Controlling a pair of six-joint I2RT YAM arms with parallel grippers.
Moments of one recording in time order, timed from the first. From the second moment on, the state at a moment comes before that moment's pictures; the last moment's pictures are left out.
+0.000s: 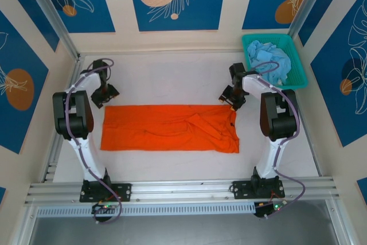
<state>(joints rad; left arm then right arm) 0.07 2.00 1.50 -0.83 -0.09 -0.66 0.17 1.92 1.36 -0.80 -0.12 0.80</state>
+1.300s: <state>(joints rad) -0.51 2.22 1.71 -0.77 0.39 -0.63 0.44 1.99 1.41 -0.79 -0.28 0.67</state>
